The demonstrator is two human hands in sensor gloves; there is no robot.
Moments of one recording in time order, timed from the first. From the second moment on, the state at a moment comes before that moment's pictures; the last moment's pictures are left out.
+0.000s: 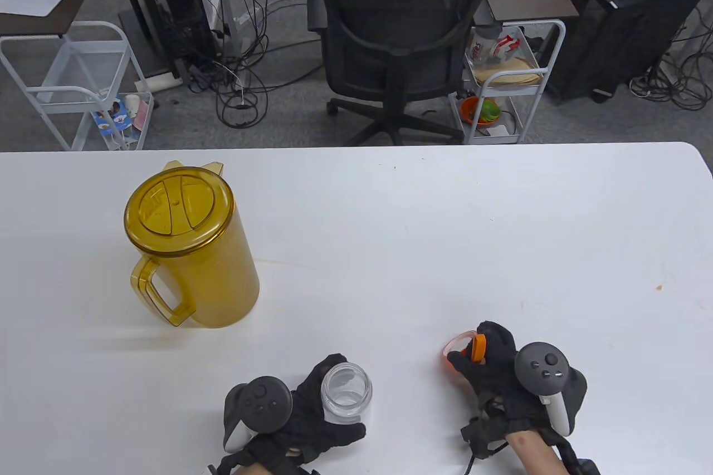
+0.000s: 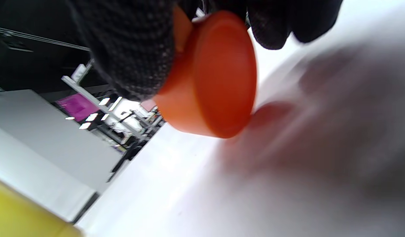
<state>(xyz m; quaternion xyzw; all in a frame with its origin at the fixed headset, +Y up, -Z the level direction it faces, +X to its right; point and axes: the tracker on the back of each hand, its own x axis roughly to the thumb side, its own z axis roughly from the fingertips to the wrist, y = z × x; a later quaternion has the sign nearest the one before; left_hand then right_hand) -0.153 -0.757 -0.205 -0.10 -0.25 0.45 0.85 0.207 -0.760 -0.228 -0.10 -0.02 0.91 0.40</state>
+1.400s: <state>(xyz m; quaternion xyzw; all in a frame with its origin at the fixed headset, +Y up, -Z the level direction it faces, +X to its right) -0.153 -0.757 -0.204 -0.10 -0.25 0.45 0.85 0.205 -0.715 -0.192 -0.07 -0.02 0.94 0.33</state>
